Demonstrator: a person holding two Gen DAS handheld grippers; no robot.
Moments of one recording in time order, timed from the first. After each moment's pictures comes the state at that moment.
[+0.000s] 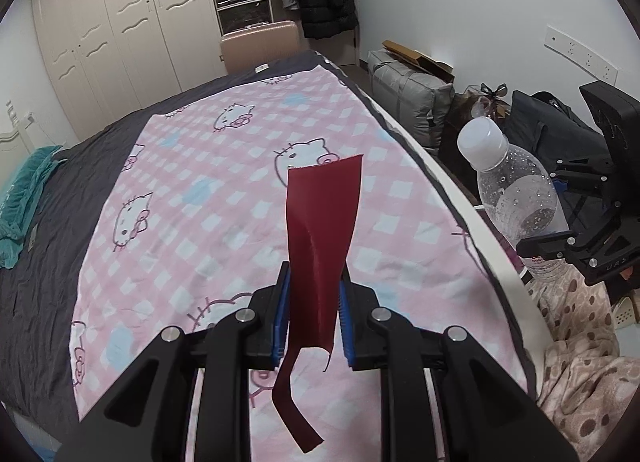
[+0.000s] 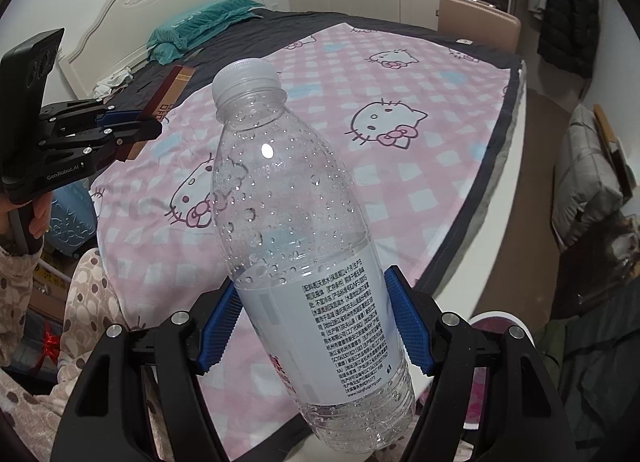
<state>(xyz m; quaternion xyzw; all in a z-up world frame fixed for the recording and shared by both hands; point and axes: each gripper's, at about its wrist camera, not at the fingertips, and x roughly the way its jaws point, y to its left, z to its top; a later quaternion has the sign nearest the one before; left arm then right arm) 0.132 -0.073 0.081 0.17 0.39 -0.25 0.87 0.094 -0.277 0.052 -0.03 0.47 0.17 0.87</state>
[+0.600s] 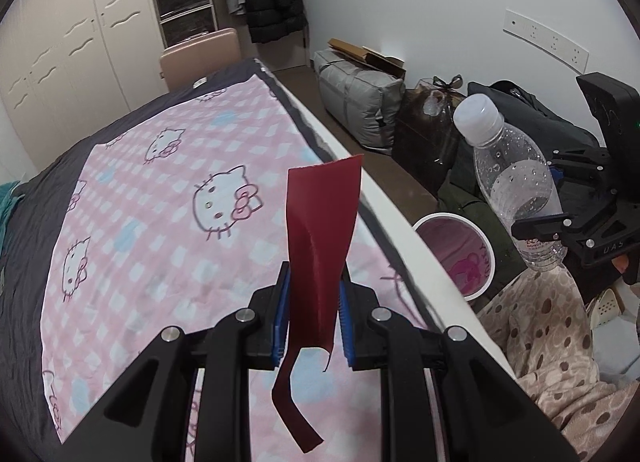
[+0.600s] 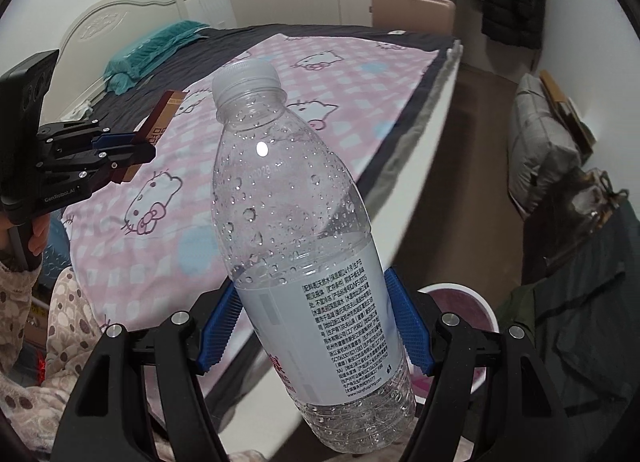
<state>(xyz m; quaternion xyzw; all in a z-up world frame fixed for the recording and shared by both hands) 0.138 -0.190 0.077 0.19 0.39 -0.33 0.84 0.072 -0.391 0.062 0.01 0.46 0.09 0.88</state>
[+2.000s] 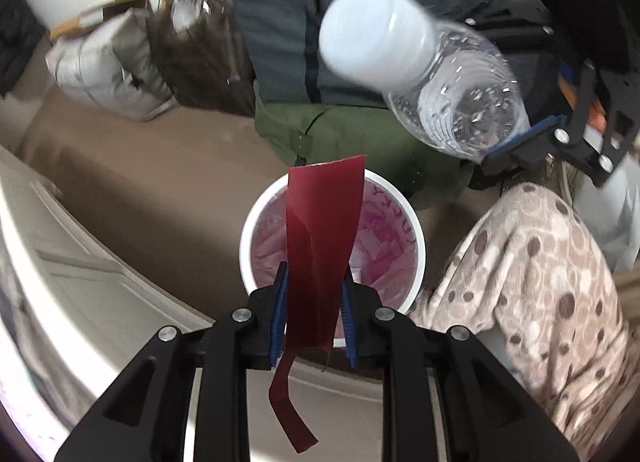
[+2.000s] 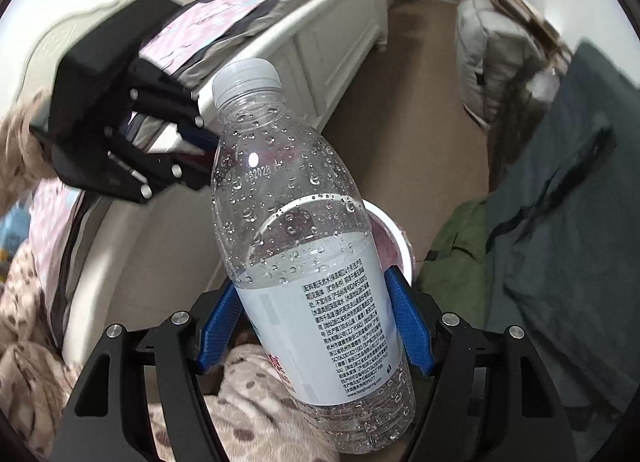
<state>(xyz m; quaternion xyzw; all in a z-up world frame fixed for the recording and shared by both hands) 0.162 -0.552 -0.113 0.39 0.45 -0.57 0.56 0.054 -0.655 -0.088 0.10 0.52 0.08 0.84</state>
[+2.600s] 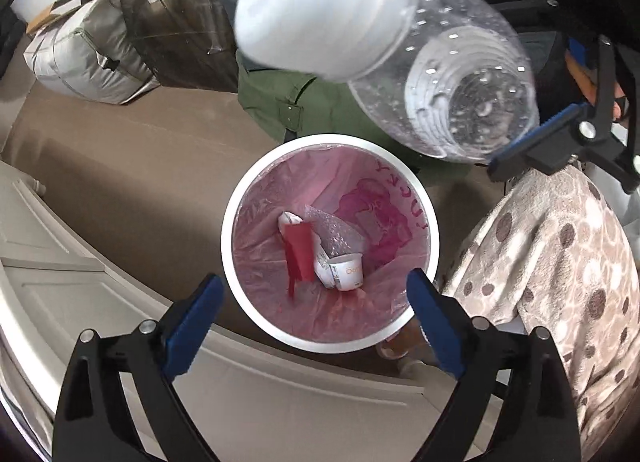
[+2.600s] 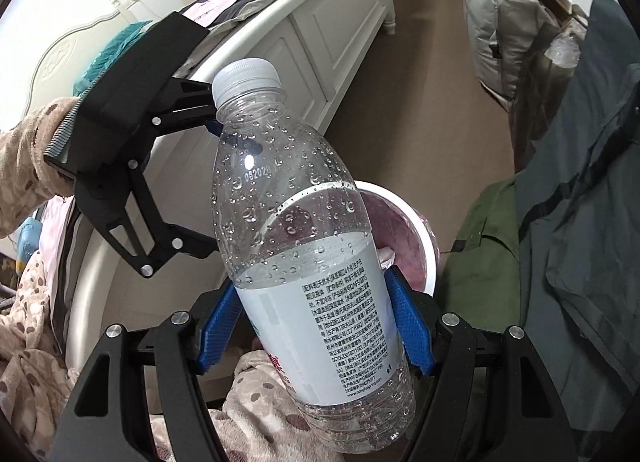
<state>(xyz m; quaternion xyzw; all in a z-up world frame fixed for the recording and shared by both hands) 0.154 -0.565 -0.158 0.44 0.46 -0.57 0.53 0.075 -0.658 -0.131 0.11 0.54 0.11 0.83</state>
